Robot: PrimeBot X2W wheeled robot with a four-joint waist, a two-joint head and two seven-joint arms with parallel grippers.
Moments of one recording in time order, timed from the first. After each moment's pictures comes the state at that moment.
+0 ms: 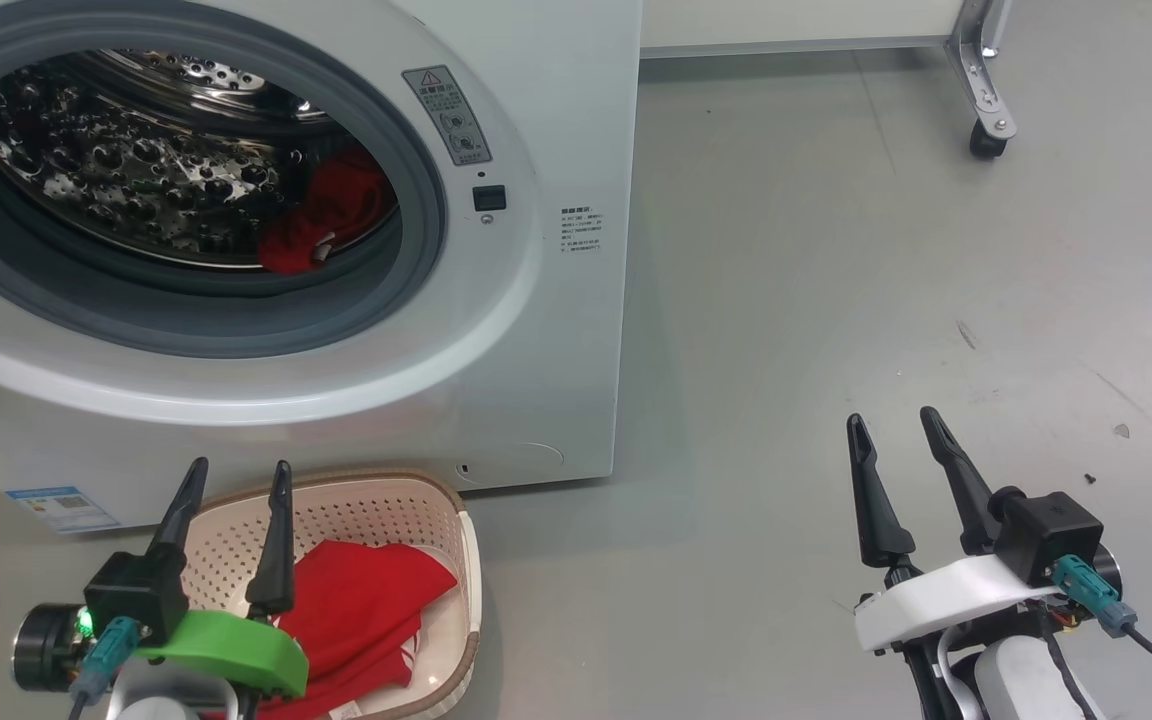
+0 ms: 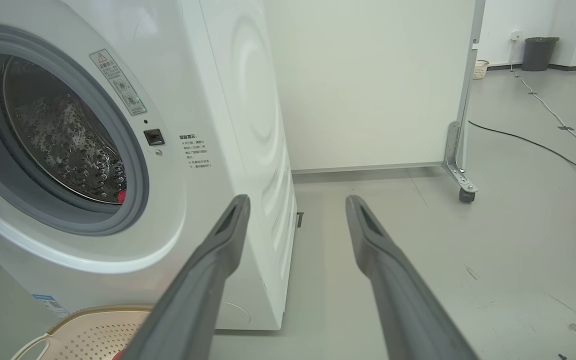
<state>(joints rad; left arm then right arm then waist) -0.08 0.04 -0.04 0.27 -0.19 -0.08 -0.25 -0.05 -0.05 0.19 0.18 0.32 0.10 -0.25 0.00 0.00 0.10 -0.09</state>
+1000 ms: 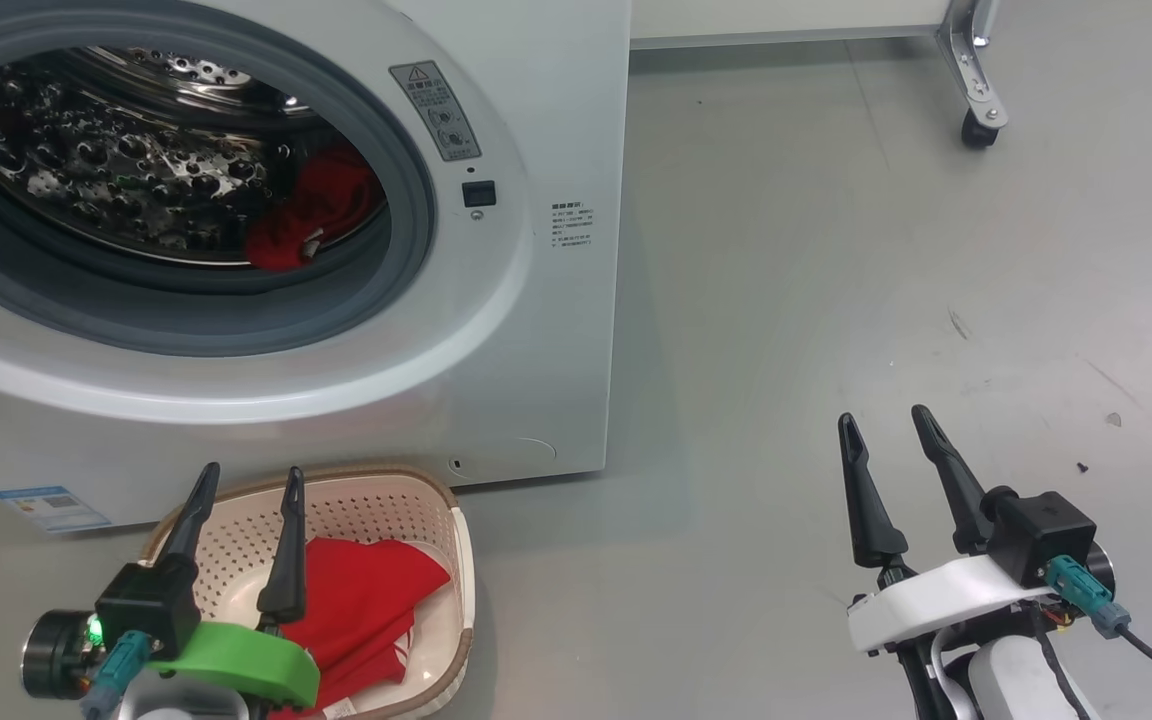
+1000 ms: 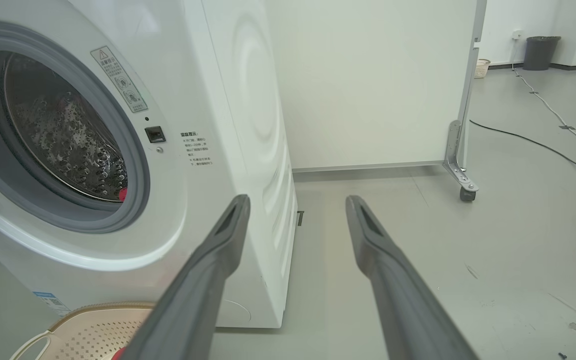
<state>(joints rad) -0.05 0.04 -0.06 0.22 -0.19 -0.07 -0.25 -0.05 -0.05 0.21 0.18 0.32 0.10 -0.25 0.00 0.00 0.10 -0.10</state>
